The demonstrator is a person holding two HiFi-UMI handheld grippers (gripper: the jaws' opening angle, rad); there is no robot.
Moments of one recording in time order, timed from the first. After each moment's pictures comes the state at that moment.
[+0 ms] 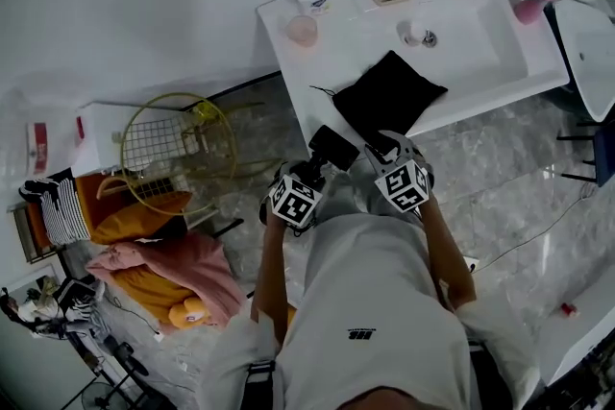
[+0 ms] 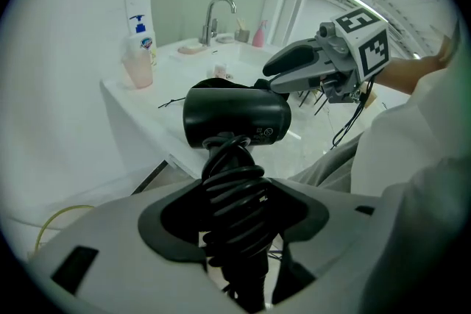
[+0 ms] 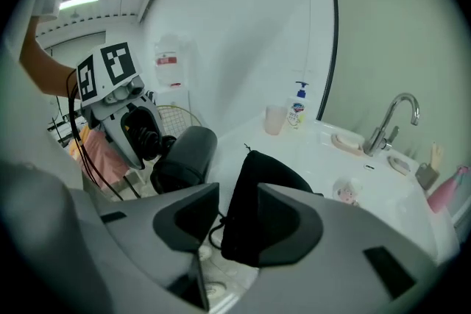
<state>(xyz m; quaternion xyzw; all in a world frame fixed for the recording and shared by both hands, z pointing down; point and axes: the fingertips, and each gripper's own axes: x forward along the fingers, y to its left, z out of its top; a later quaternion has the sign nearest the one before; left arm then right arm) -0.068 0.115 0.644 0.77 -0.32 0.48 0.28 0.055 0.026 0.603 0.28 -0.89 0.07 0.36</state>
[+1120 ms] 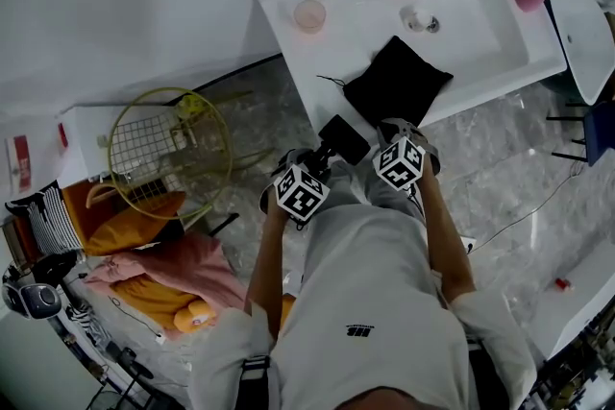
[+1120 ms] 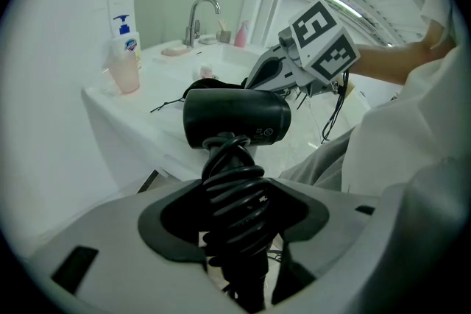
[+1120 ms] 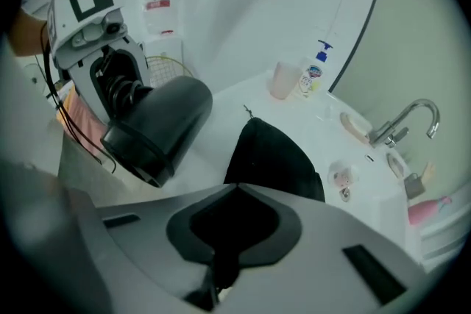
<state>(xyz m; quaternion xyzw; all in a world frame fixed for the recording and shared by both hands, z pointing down) -0.089 0.107 0.652 0.80 -0.25 0.47 0.25 0.039 0.013 0.658 0.28 -0.80 0.06 0.52</state>
